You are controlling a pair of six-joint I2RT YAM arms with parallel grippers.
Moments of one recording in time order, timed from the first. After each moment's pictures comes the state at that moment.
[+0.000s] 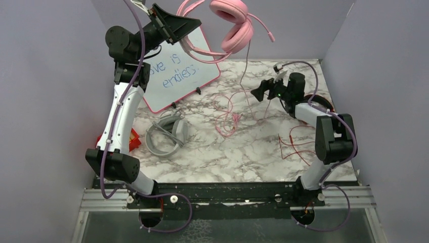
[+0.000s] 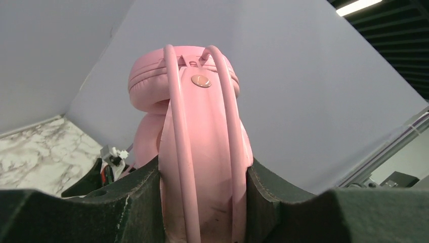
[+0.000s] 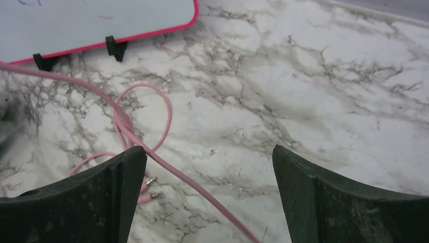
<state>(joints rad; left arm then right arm) -0.15 1.52 1.76 0.39 0.84 -1.24 0.10 1.72 0.99 0.39 -0.58 0.02</state>
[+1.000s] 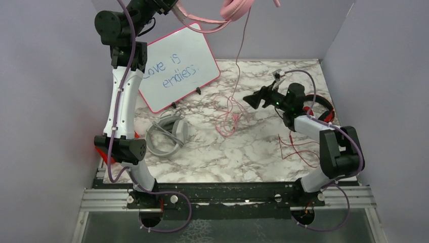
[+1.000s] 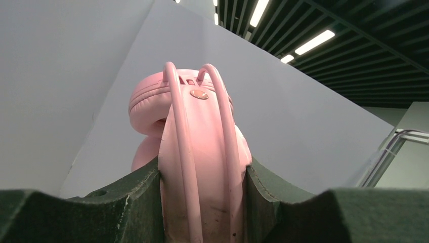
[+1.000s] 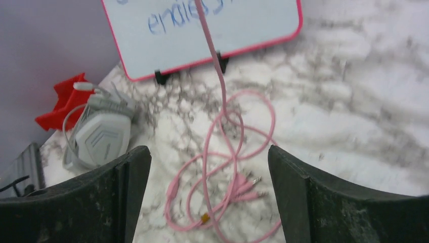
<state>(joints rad) -0.14 1.78 2.29 0.45 0.70 -1.37 0.20 1.58 0.79 0.55 -0.71 0.37</state>
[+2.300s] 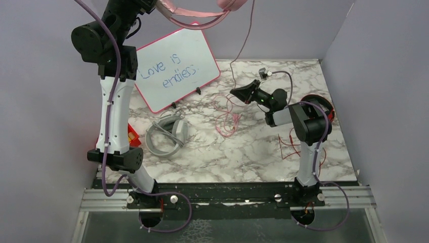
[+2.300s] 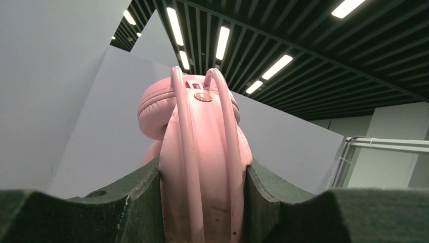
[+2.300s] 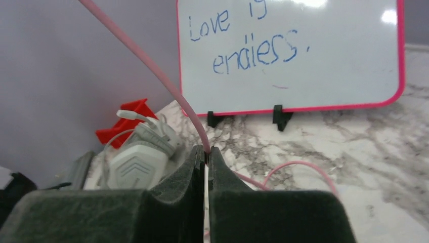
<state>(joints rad) -0.14 1.67 2.33 0.52 0.58 -1.46 0.27 2.08 0.96 1.46 -0.80 0.71</state>
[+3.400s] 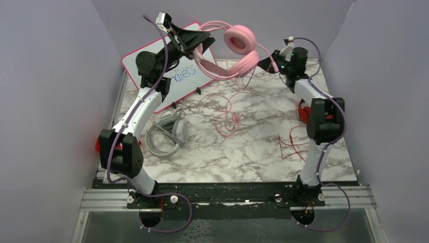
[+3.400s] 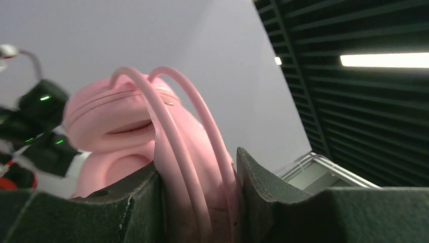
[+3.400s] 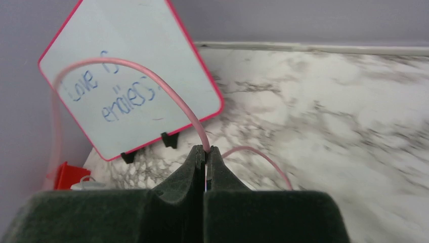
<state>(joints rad) -0.25 1.61 1.49 0.93 0.67 -1.82 0.10 2.09 1.59 0.32 -0.66 0.50</state>
